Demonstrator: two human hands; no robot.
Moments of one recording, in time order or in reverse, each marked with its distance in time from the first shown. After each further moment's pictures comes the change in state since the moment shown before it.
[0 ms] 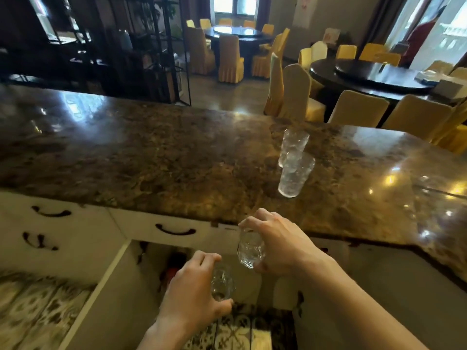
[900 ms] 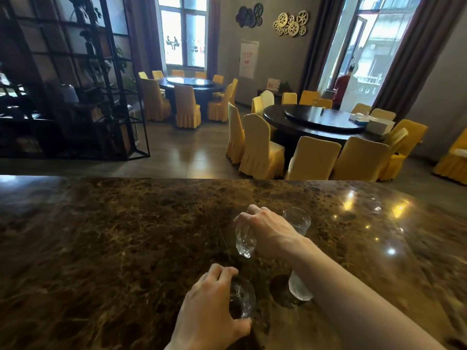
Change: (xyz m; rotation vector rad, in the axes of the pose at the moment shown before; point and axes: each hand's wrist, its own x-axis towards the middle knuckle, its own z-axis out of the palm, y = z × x) left_hand 0.246 0.000 -0.098 -0.034 -0.007 0.304; right_hand 0.243 0.077 -0.106 -0.127 0.136 0.195
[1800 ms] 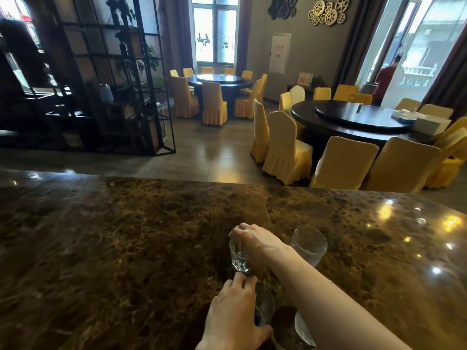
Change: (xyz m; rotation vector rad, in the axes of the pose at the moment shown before) left_hand 0.085 0.019 0.068 0.142 -0.176 -0.177; right_hand 0.087 0.045 0.066 0.049 -0.191 -0.133
